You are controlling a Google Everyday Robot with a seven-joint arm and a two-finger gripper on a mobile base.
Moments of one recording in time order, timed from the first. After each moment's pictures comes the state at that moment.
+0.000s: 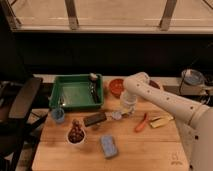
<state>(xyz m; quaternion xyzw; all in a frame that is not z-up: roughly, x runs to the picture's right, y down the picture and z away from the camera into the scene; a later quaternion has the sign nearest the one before) 0.106 0.141 0.862 -0.32 -0.14 -0.12 0.93</state>
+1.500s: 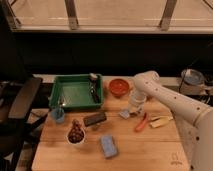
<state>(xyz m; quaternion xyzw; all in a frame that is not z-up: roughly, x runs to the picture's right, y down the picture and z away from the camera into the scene) 0.151 0.133 0.875 -0.33 -0.13 -0.10 0.93</state>
